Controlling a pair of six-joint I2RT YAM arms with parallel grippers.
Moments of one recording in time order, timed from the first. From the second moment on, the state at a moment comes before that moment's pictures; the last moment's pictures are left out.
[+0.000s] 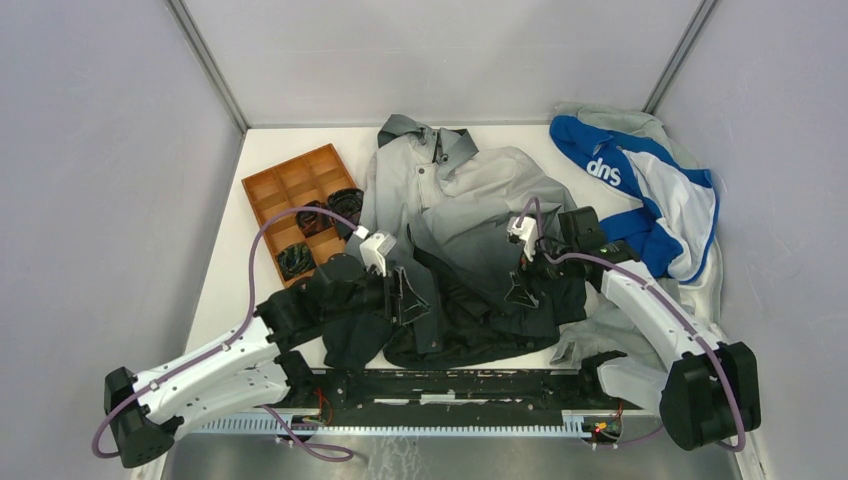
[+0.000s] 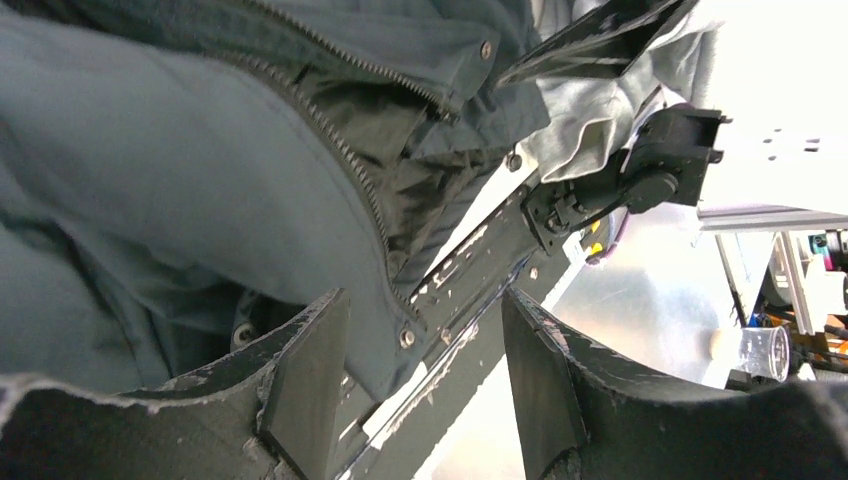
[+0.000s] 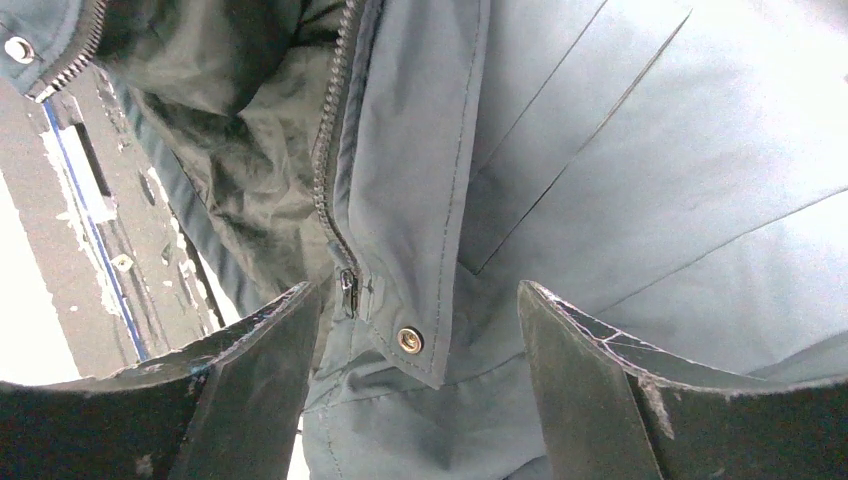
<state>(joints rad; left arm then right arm) -0.92 0.78 0.63 -0.30 0.14 -0.69 0.27 1.13 0.72 -0.61 -0.73 -0.57</state>
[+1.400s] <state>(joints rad) -0.97 0.98 0.39 0.00 0.28 -0.93 0.46 0.96 0.53 -0.12 -1.05 -0.19</state>
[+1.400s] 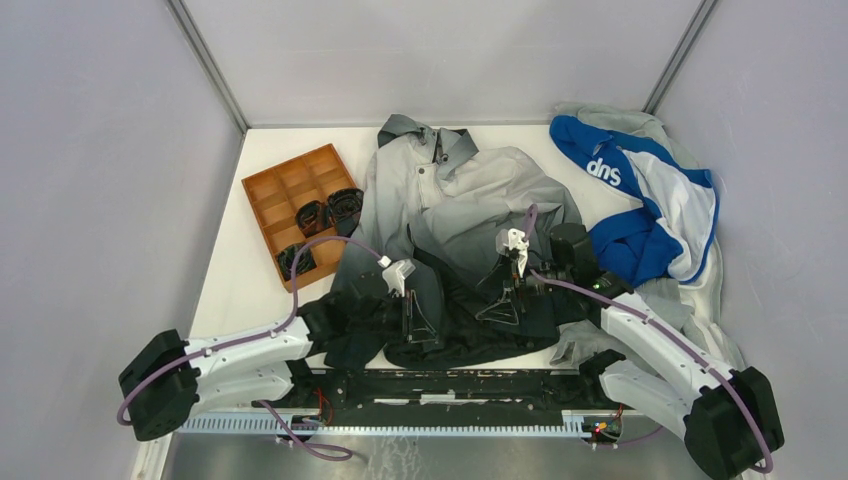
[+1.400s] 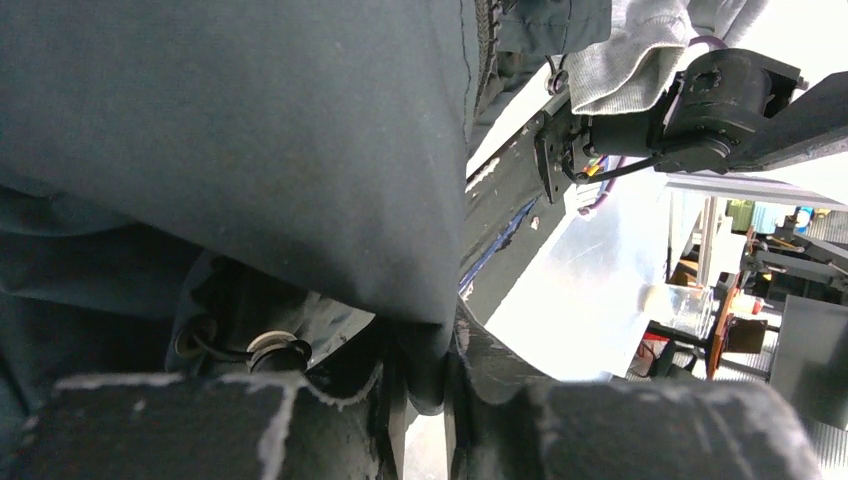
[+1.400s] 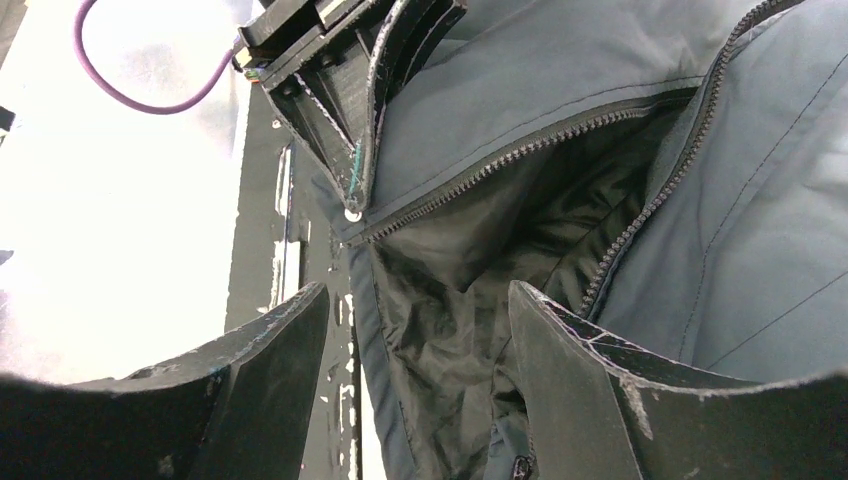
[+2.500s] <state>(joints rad) -0.97 0.90 0.11 0.82 0.26 -0.93 0.17 1.11 0.74 -0.52 -0.98 -0.45</state>
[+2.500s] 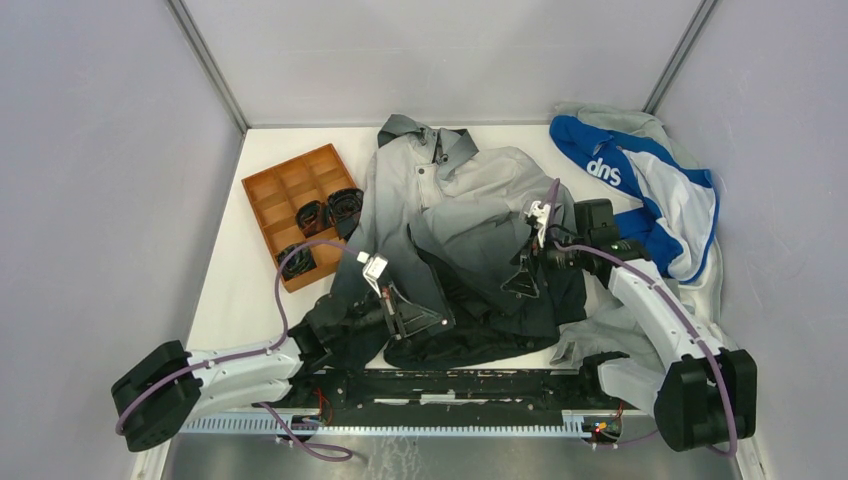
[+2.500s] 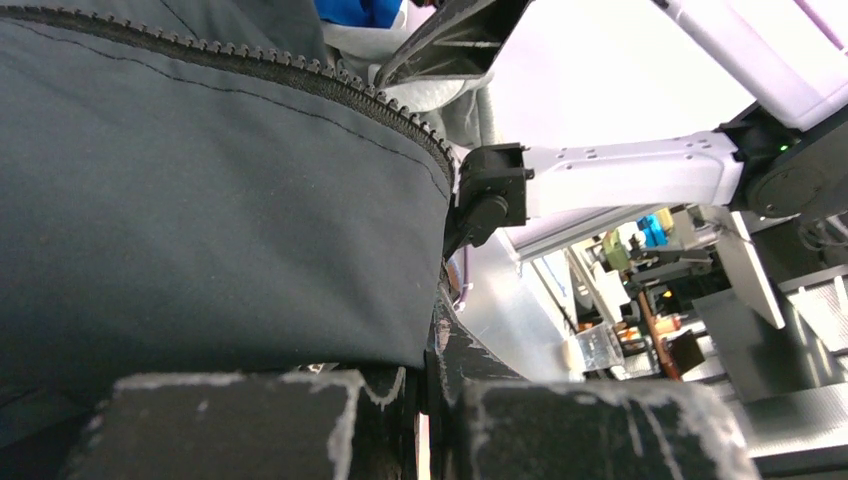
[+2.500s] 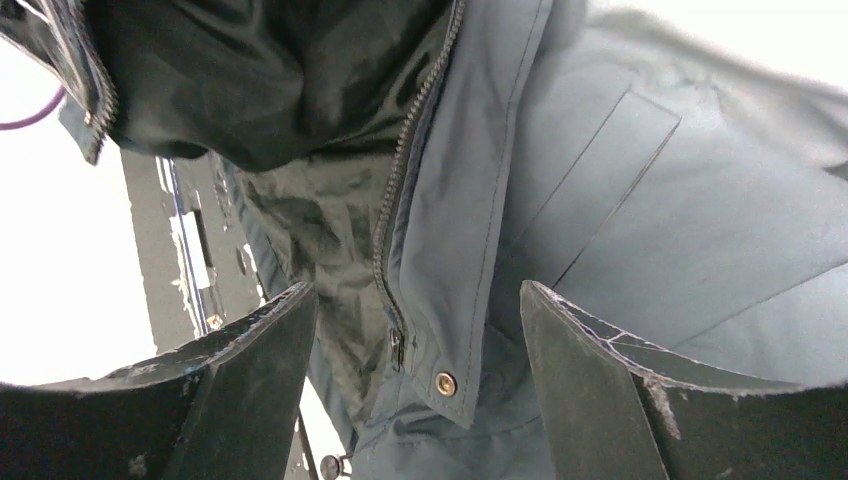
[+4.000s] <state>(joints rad) -0.93 0.82 0.10 0.75 0.26 -0.98 0.25 1.47 0.77 -0.71 -0.85 -0.73</state>
